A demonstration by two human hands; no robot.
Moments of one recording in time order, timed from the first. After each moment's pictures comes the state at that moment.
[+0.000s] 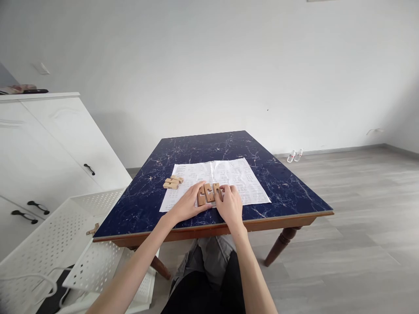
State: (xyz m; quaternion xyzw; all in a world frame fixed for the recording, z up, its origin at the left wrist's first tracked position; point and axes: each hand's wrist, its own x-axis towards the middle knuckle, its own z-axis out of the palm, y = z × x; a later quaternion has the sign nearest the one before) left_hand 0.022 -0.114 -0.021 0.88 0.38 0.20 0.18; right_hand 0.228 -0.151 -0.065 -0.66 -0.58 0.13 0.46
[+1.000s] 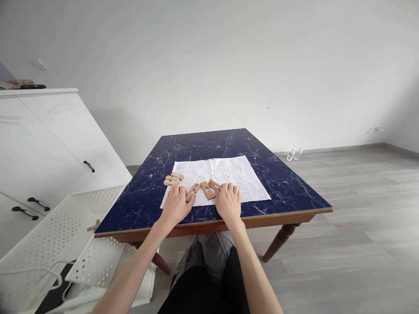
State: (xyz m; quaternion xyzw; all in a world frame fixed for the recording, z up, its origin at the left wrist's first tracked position) left_hand 0.003 -0.135 -0.030 0.81 0.52 0.27 -0.02; right_hand 0.212 -0.157 -0.065 -0.69 -0.61 0.01 0.39
